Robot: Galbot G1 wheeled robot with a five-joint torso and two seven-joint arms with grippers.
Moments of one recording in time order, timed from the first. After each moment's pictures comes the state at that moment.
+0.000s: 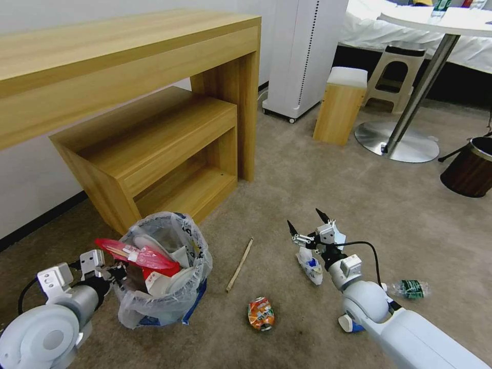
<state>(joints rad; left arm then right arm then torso) 1.62 -0.96 -0.79 -2.24 -1.18 0.59 -0.49 -1.03 0.85 -0.06 1.67 0.43 0.27 0.21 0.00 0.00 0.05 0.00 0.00</state>
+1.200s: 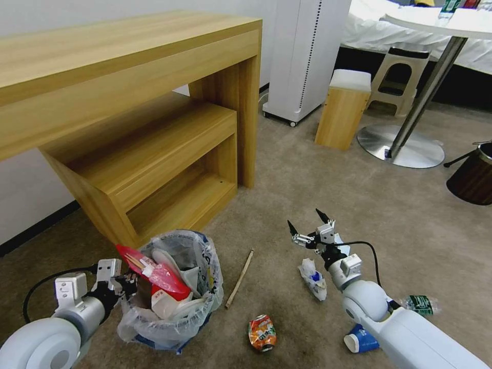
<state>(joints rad) 1.72 -0.85 -0.75 -2.25 -1.00 0.57 -0.31 -1.02 0.85 -0.07 1.65 0.46 0.27 0.20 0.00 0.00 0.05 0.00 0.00</state>
